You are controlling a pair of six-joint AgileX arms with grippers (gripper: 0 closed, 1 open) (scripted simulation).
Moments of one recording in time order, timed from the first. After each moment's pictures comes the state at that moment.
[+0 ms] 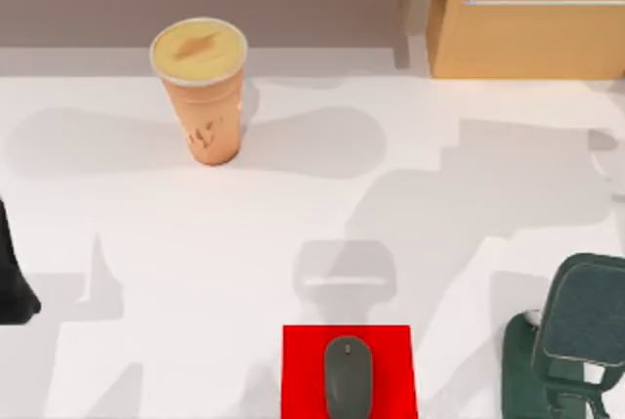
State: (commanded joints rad) left arm 0.00 0.00 0.00 0.00 0.00 0.00; right arm -0.17 2.13 1.69 -1.12 0.00 -0.13
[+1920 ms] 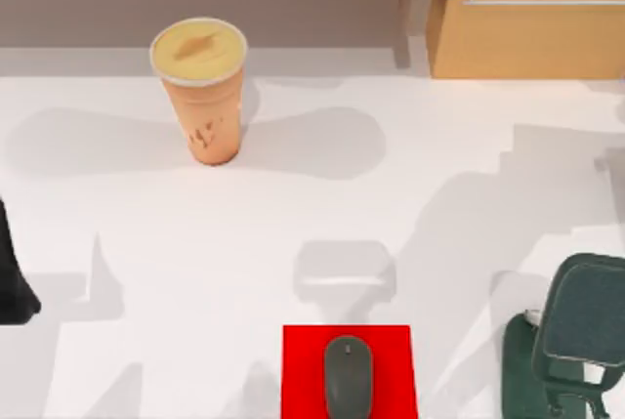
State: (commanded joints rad) left arm 0.00 0.00 0.00 0.00 0.00 0.00; right arm -0.17 2.22 1.53 -0.89 0.00 -0.13
